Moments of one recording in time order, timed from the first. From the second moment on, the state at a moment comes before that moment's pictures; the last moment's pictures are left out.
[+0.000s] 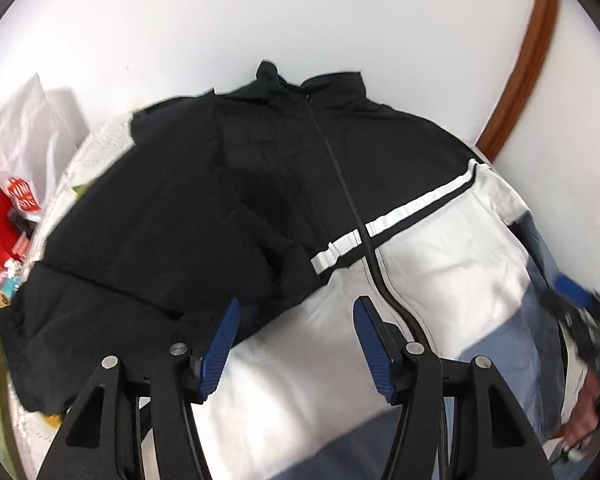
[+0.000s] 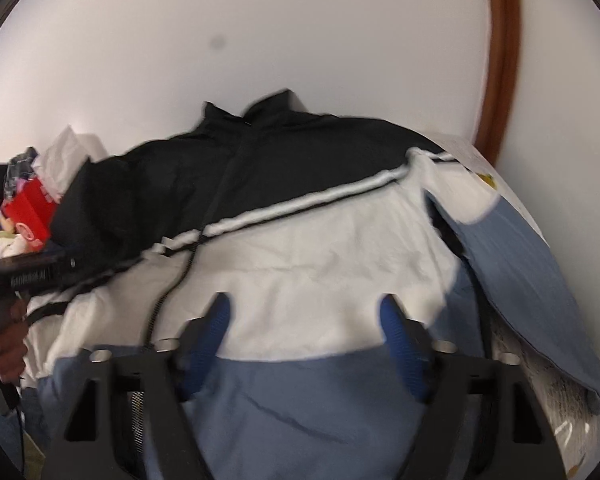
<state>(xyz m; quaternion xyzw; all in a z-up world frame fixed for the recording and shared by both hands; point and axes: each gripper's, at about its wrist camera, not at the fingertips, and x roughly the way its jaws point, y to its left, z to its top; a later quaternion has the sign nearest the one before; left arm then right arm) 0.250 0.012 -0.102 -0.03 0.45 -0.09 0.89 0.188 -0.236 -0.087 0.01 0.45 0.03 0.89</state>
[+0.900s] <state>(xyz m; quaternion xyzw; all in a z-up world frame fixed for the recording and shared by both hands) 0.176 0.155 -0.158 -0.05 0.43 0.04 0.90 0.346 0.009 -0.123 -0.01 0.44 0.26 0.86</state>
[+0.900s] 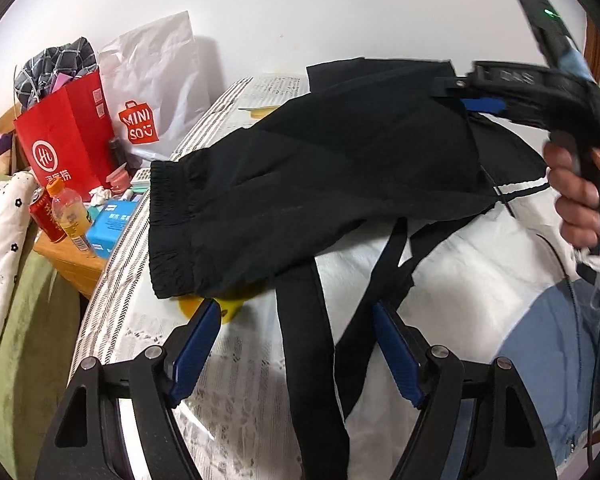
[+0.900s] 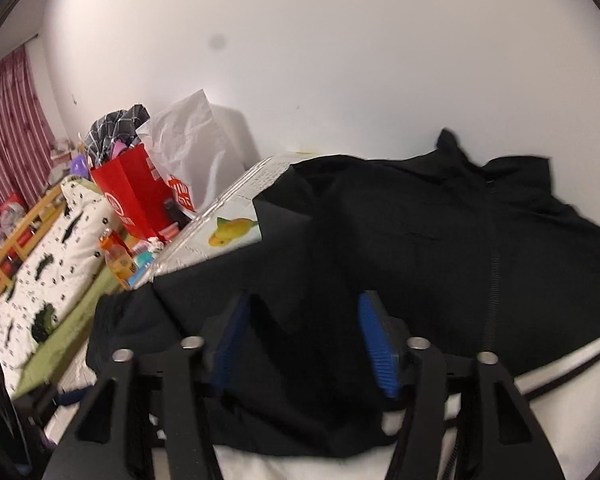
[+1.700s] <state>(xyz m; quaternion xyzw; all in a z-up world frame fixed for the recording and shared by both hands) 0.182 0.171 -0.155 -0.07 0.44 0.06 0.90 0.333 0.021 -0.133 -0.11 0.42 0.23 0.87</state>
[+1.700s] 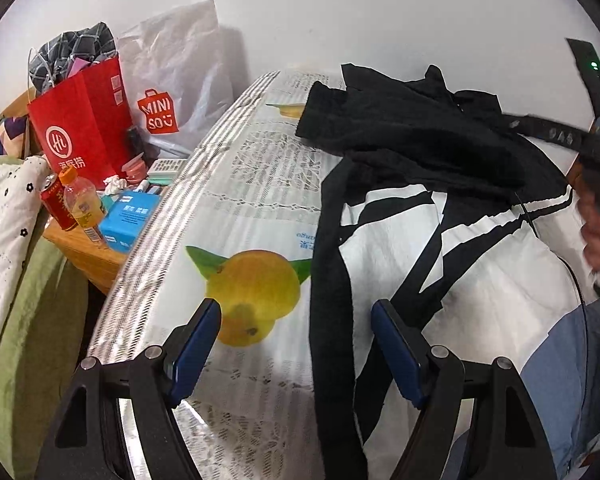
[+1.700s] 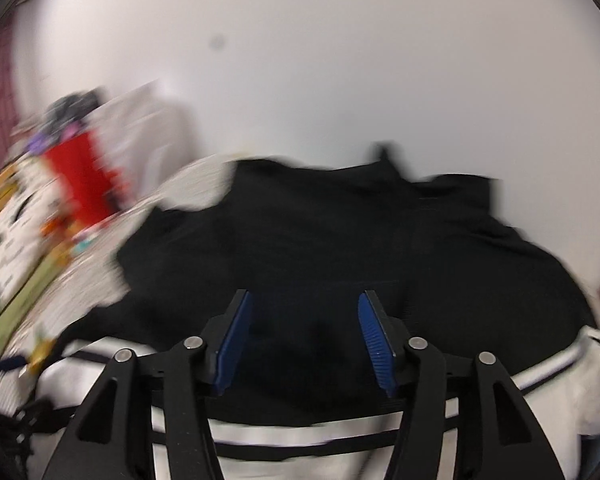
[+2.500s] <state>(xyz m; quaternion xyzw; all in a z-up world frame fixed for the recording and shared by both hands) 0.201 0.165 -0.138 -0.09 0.42 0.05 0.90 0.341 -0.042 -0.094 -0.01 0.33 0.20 0.92</state>
